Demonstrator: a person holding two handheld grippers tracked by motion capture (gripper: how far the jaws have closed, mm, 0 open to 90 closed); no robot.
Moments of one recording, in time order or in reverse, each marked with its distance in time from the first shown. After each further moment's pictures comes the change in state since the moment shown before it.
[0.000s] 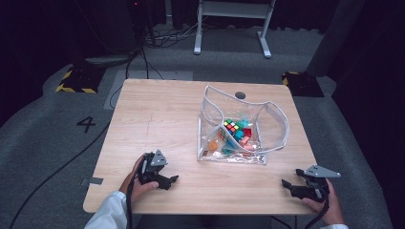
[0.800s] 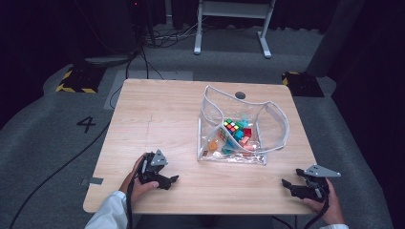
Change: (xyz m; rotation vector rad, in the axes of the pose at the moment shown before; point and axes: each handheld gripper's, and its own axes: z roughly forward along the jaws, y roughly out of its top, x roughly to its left) left arm 0.000 0.000 0.001 -0.002 -0.011 -0.002; right arm -0.001 0.000 0.000 -0.003 -0.004 0.005
